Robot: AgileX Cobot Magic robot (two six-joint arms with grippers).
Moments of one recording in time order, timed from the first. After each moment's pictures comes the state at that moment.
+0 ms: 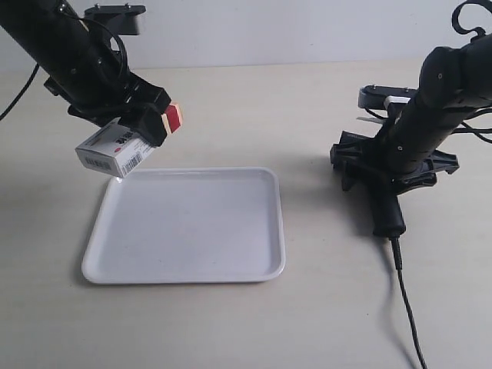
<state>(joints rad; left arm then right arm) -0.40 1.82 -1.38 -0.27 0.95 0.23 0.36 1.97 -1.06 0.14 0.52 0.17</state>
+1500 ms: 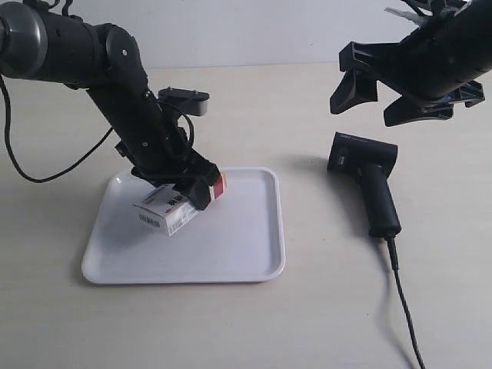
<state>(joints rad) -0.51 2.08 -1.37 -0.36 0.85 0.35 0.36 1.54 -1.06 0.49 0.73 -0.11</state>
